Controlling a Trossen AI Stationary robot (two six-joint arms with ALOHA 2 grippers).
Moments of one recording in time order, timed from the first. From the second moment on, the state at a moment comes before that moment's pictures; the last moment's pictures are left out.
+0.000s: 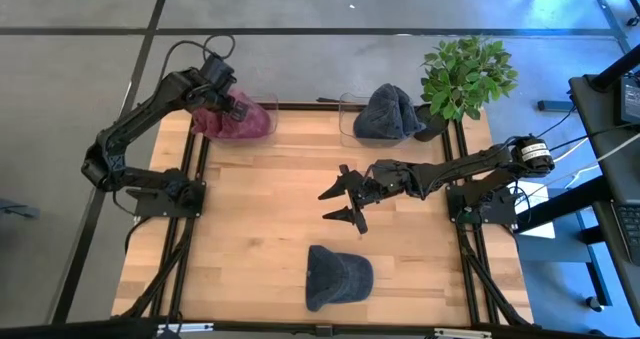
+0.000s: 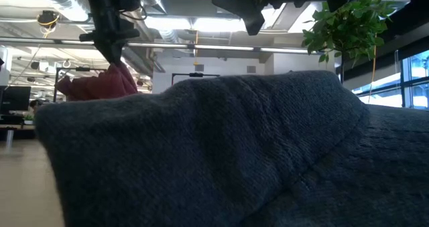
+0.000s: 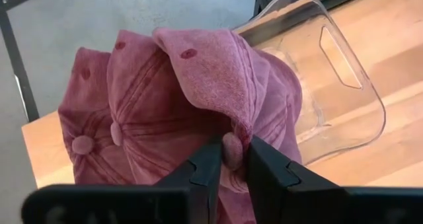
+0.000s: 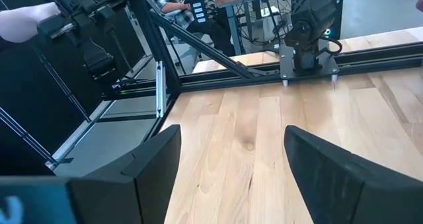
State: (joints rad) left arm 0.92 1.22 1.20 -1.07 -0.21 -0.20; right arm 0.11 1.50 0.88 0.42 -0.18 0.23
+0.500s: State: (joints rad) left arm 0.92 1.22 1.20 -1.07 -0.28 -0.17; right arm 0.11 1.50 0.88 0.42 -0.18 0.27
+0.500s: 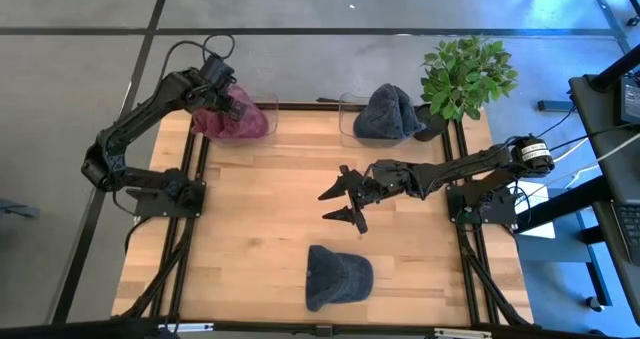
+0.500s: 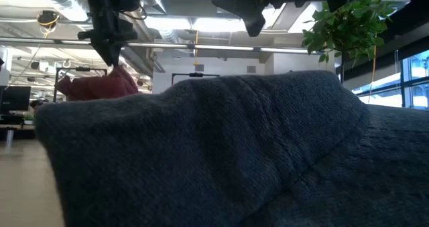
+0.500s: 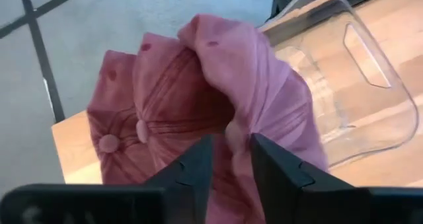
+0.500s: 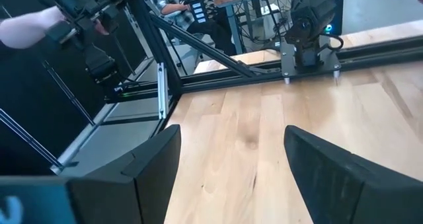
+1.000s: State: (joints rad) left arm 0.91 1.14 1.27 -1.07 -0.22 -0.19; right arm 0.11 1.50 0.88 0.29 -0.18 0.31
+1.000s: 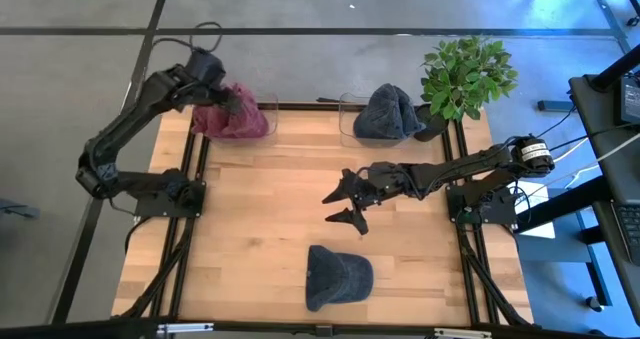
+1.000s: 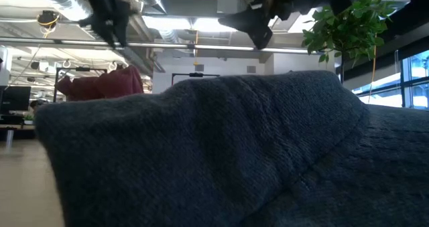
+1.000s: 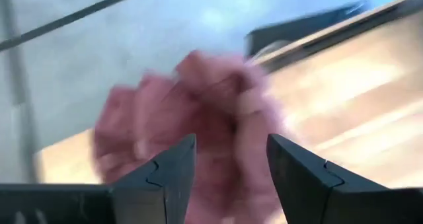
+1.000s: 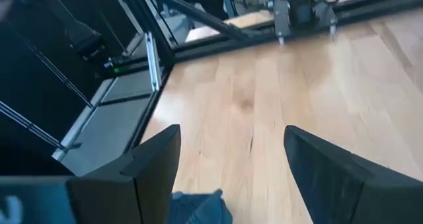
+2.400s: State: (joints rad) left arm -0.52 0.83 0.69 0.16 -0.07 -0.44; right arm 0.32 1.83 1.41 -0.25 -0.14 -0.12
